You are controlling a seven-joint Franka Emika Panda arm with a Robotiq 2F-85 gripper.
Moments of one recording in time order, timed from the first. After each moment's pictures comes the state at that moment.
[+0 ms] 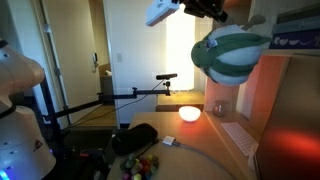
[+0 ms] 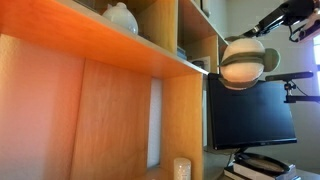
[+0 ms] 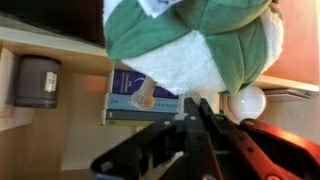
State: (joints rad) arm -0.07 -0.34 0.08 -2.30 1.29 2.87 -1.49
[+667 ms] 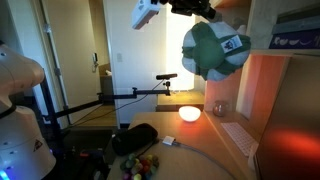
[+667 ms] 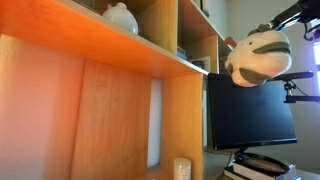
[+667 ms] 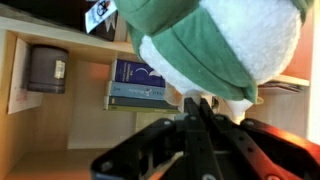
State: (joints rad) arm -0.07 -0.46 0.07 -2.40 1.48 2.87 -1.69
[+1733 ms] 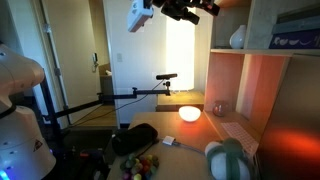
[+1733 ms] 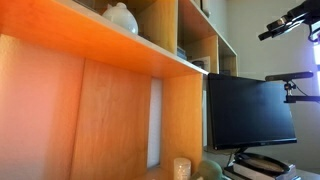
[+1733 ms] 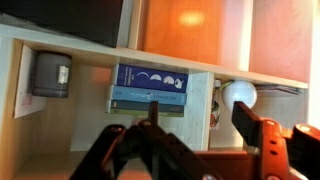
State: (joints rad) arm -0.07 -0.49 0.06 -2.43 1.50 2.87 -1.71
